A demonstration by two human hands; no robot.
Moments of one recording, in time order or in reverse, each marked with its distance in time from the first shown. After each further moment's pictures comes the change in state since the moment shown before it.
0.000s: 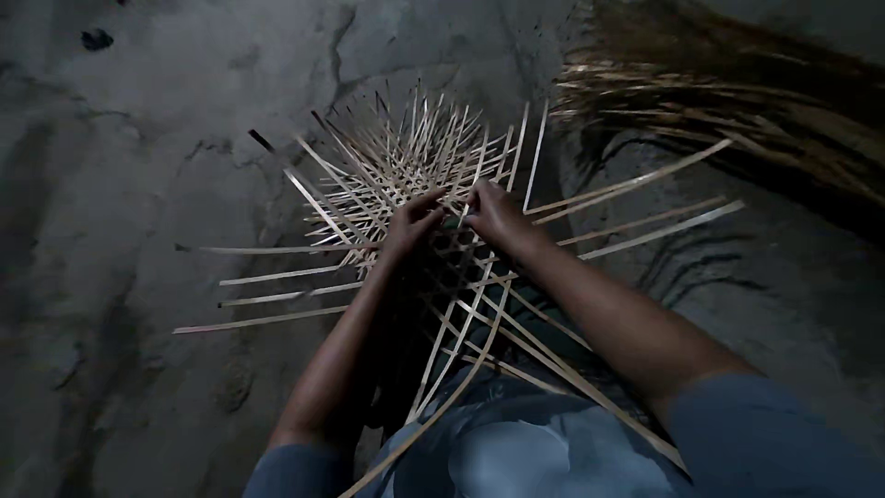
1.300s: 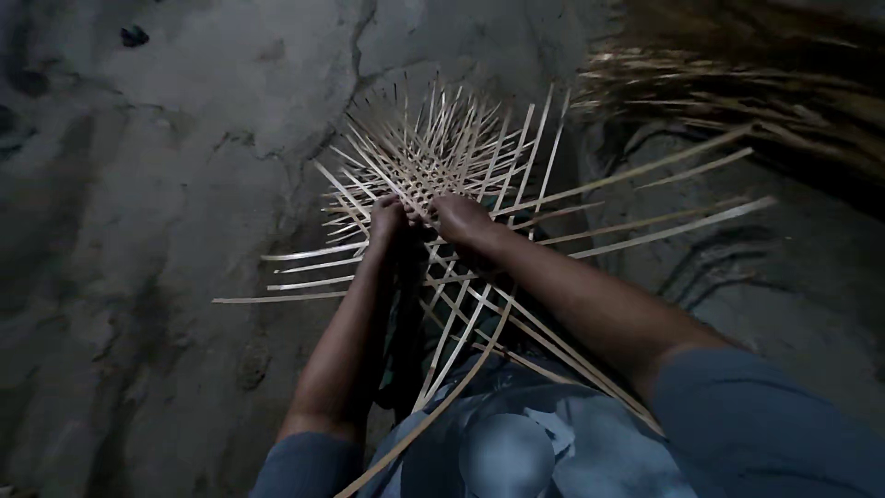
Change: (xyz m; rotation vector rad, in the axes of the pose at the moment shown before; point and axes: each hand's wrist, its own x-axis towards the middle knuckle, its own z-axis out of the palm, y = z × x) left_hand -0.013 -0.007 -0.027 -0.343 0.474 -0.456; right_hand 0.011 -0.064 0.038 -0.129 -0.281 -0.108
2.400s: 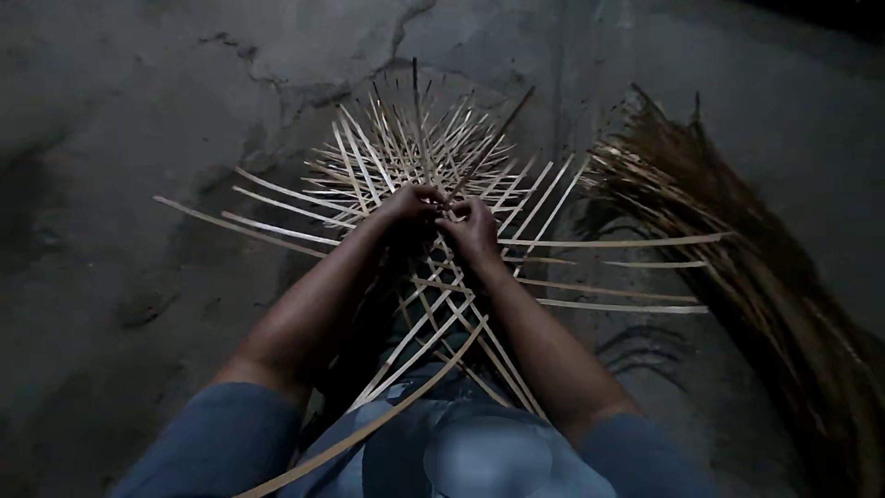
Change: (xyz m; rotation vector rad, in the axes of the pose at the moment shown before) left_hand 0.015 0.011 -0.008 0.523 -0.439 0.175; right_hand -0.005 0.019 0.014 0.292 0.388 0.069
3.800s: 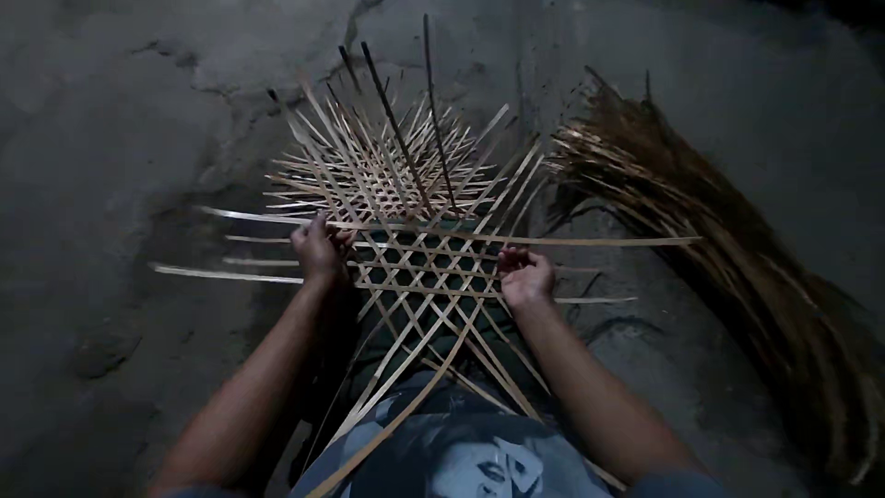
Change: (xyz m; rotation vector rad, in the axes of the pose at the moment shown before) left_hand -0.071 -0.042 0.018 -0.871 0.810 -0.150; right_hand -0.071 0.063 -0.065 1.307 0.600 0.625
